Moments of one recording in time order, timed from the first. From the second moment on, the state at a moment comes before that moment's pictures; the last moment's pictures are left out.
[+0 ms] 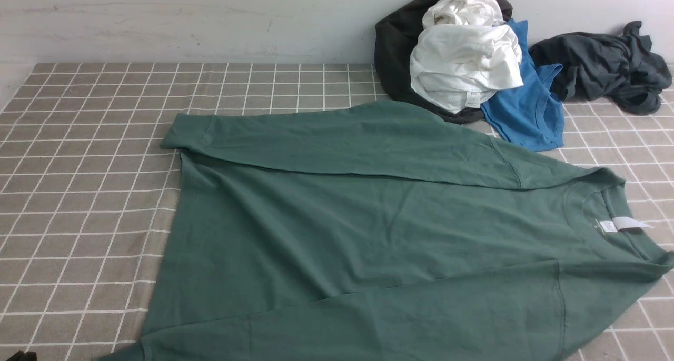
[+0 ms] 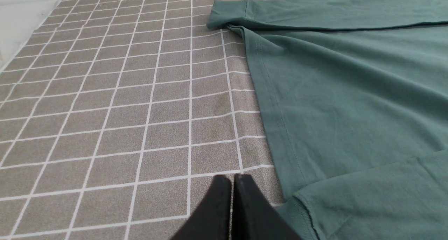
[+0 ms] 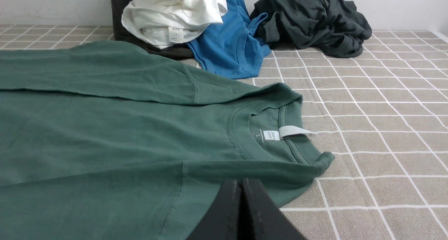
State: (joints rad) right arm -0.01 -0.01 0.02 -0.02 0.37 -0.01; left arm 0.00 -0.01 0.03 -0.15 0.38 0.16
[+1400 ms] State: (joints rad) right arm -0.01 -0.01 0.03 -0.02 0.34 -0.01; left arm 0.00 -0.01 0.03 -0.15 0.30 0.17
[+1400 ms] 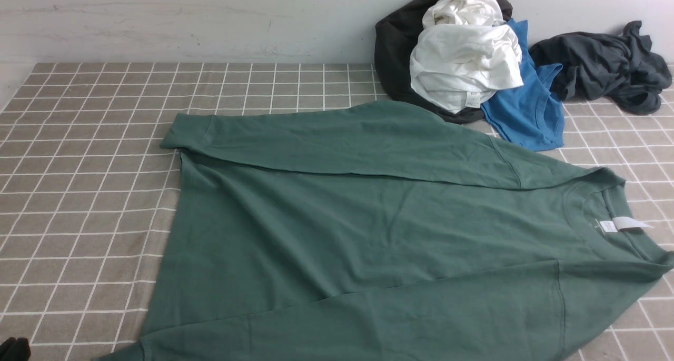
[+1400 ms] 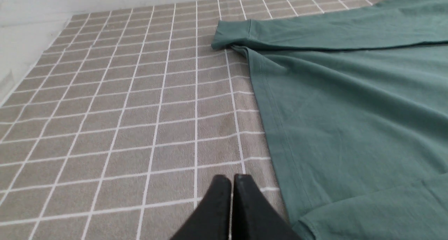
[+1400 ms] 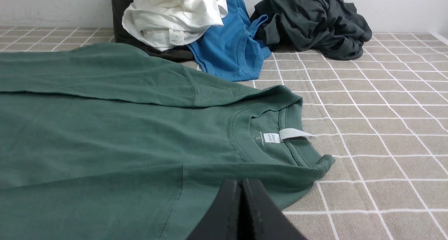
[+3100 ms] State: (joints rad) right arm 0.21 1.02 -0.55 0.26 0.55 -0.37; left arm 0.00 1.48 -0.64 -0.10 0.78 -0.02
